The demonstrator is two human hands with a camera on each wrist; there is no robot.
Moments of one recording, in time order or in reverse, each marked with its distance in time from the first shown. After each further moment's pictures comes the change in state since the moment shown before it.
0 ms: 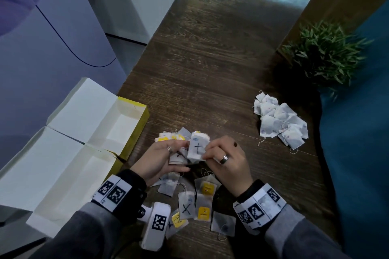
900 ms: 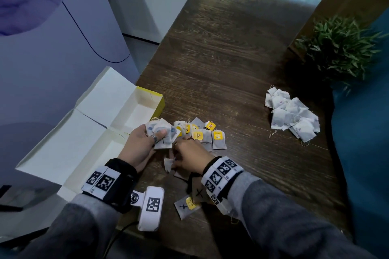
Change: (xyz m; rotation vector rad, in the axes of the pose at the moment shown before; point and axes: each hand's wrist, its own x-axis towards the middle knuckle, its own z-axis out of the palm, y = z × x) left_hand -0.027 -0.004 -0.050 -0.141 0.264 0.299; right_hand 0.022 -0.043 0.091 0.028 -1.109 0.420
